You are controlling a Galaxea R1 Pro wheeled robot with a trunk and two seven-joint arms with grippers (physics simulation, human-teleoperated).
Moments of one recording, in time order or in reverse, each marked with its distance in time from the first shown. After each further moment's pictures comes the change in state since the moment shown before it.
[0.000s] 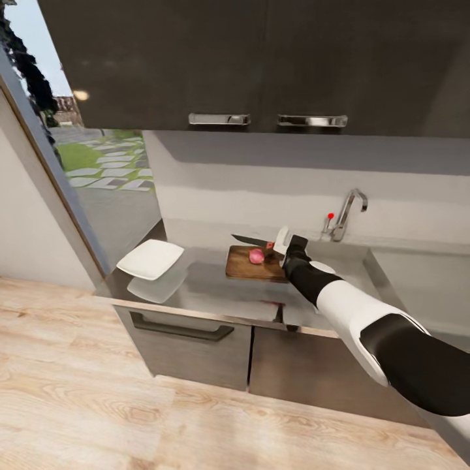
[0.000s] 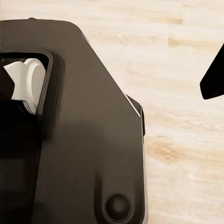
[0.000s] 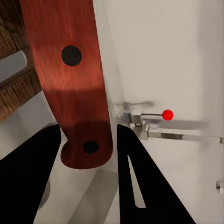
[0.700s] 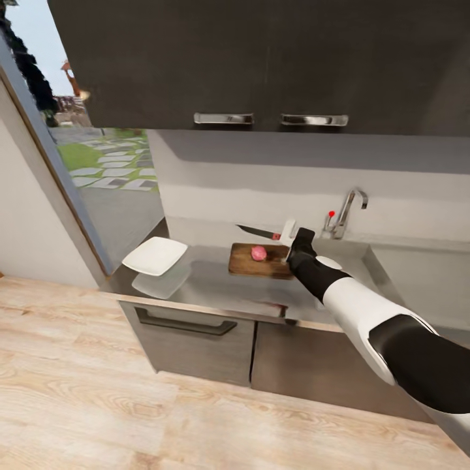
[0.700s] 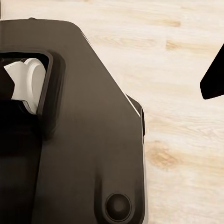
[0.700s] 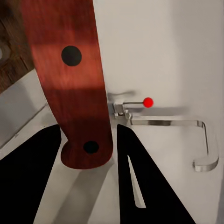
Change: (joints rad) left arm 0.000 0.000 0.000 0.000 0.000 0.000 0.000; right arm 0.000 -0.038 -0.001 -0.084 0.001 0.051 -0.002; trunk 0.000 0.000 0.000
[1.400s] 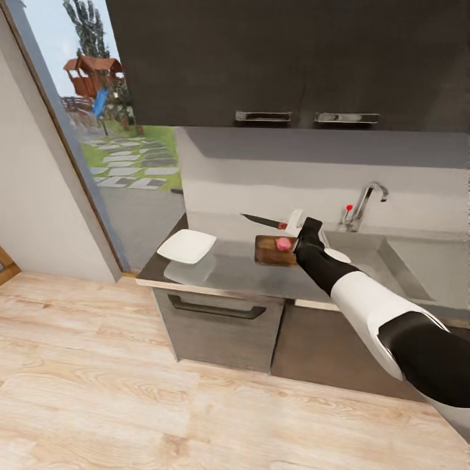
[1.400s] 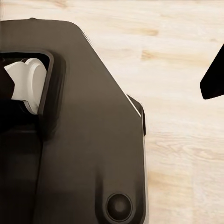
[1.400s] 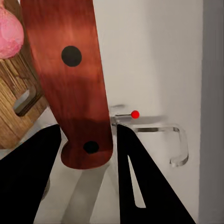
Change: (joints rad) left arm 0.000 -0.001 0.000 0.000 0.000 0.000 0.000; right arm -0.020 -0.042 -0.001 -0.061 0.000 0.001 -0.001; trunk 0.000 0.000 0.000
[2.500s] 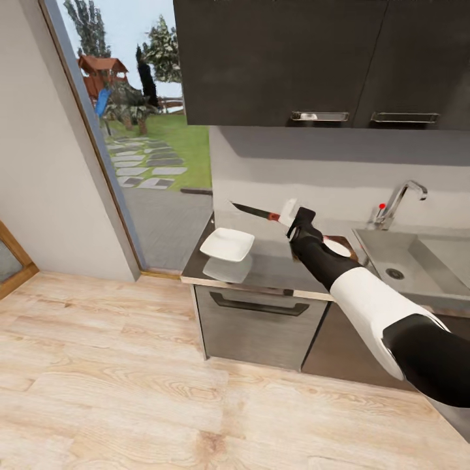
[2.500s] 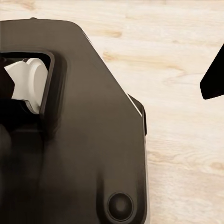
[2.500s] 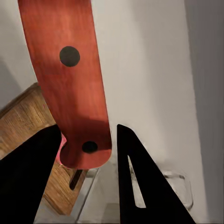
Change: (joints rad) left arm 0.000 -0.002 0.000 0.000 0.000 -0.002 -0.001; right arm 0.000 -0.003 -0.001 -0.152 -0.006 0.010 0.114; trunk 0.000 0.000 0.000
